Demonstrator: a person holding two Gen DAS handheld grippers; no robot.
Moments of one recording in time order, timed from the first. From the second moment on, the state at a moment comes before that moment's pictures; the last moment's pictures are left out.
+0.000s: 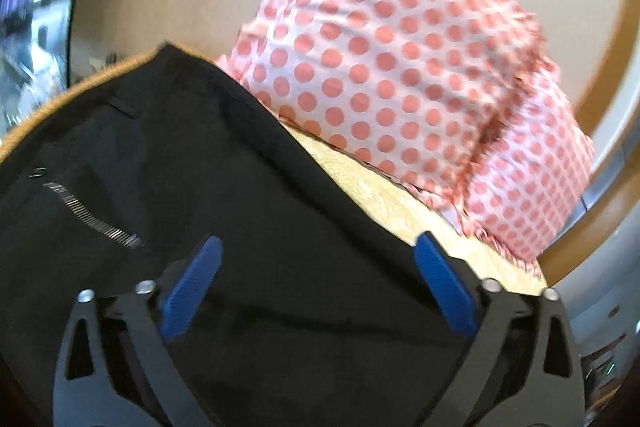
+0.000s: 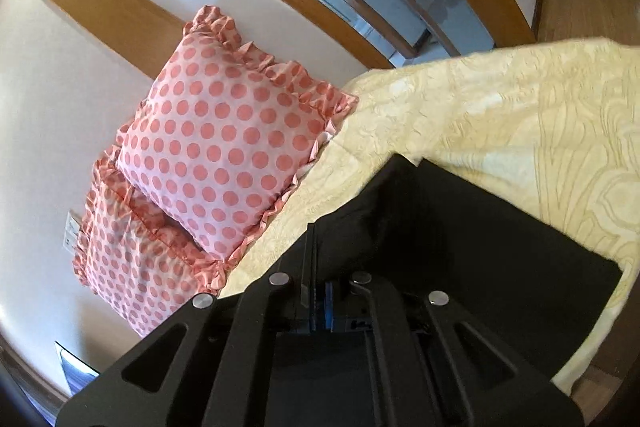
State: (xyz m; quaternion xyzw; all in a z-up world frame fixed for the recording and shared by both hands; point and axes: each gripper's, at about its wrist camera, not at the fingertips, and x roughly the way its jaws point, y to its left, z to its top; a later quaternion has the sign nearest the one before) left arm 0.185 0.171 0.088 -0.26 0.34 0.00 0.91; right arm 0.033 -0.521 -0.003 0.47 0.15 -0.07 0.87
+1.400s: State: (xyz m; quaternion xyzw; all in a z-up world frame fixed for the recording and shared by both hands) left arm -0.007 0.212 0.016 -0.32 0.33 0.13 0.88; right arm -0.017 -0.559 -0.041 0.52 0.21 -0.12 0.82
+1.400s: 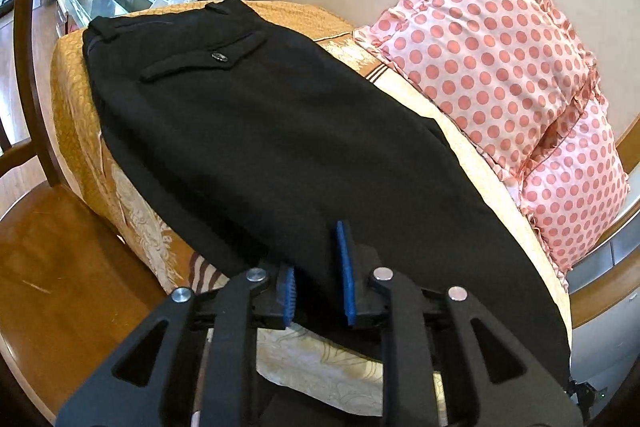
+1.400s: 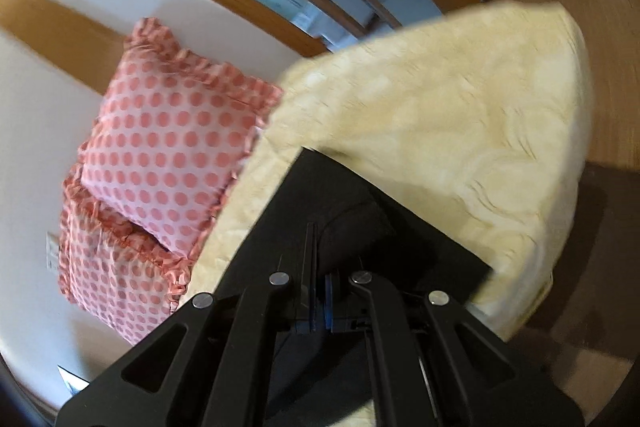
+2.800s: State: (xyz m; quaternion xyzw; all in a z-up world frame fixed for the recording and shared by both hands) left arm -0.028 0.203 0.042 -0.21 0.25 0.12 0.94; right arm -0.061 -0.542 -0.033 0.46 0.21 -0.22 0.84
